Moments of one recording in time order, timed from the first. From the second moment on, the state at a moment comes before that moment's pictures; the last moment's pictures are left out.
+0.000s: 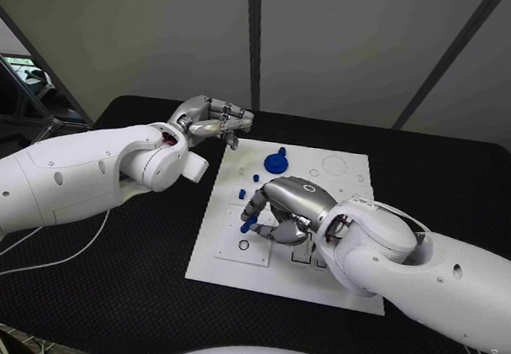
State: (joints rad) left arm 1.10 -0.84 0.14 1.40 -0.31 -0.29 0.22; left_hand 1.44 -0.11 0.35 0.08 0.13 0.97 0.18 0.20 0.07 1.02 0.11 0.41 0.19 1.17 0.02 0.98 0.46 0.19 1.11 0.13 0.53 1.10; right arm 1.05 -0.65 0.04 1.75 -1.63 -0.22 -0.15; right_hand 1.49 -0.10 0.45 0.05 0.26 1.13 0.13 0.12 0.10 1.19 0.09 0.17 0.08 1.47 -0.02 1.17 0.88 0.11 1.37 0.09 1.26 1.10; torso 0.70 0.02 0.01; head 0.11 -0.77
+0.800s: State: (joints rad) left arm 1.10 -0.83 0.14 1.40 -0.31 -0.28 0.22; left_hand 1.44 -0.11 0.35 0.08 0.13 0.97 0.18 0.20 0.07 1.02 0.11 0.41 0.19 1.17 0.02 0.98 0.46 0.19 1.11 0.13 0.53 1.10; right arm 1.03 -0.63 0.01 1.72 -1.67 -0.20 -0.13; right_hand 1.49 -0.11 0.45 0.05 0.25 1.13 0.13 0.11 0.10 1.19 0.09 0.16 0.08 1.47 -0.02 1.17 0.88 0.11 1.37 0.09 1.26 1.11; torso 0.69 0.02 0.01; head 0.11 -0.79
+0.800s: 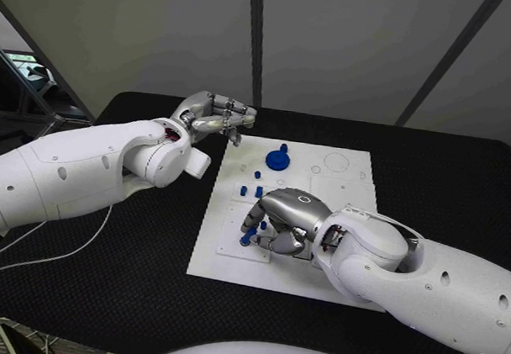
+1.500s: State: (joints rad) left arm 1.10 -0.83 0.14 1.40 -0.31 -0.28 0.22; left_hand 1.44 -0.11 0.35 0.08 0.13 0.97 0.18 0.20 0.07 1.02 0.11 0.41 0.19 1.17 0.02 0.98 0.46 0.19 1.11 0.13 0.53 1.10; right arm 1.03 -0.61 0.00 1.71 -1.73 -0.16 -0.17; right_hand 1.48 -0.12 0.45 0.05 0.25 1.13 0.13 0.11 0.10 1.19 0.09 0.16 0.09 1.47 -0.02 1.17 0.88 0.11 1.37 0.08 1.26 1.11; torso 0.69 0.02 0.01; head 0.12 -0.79
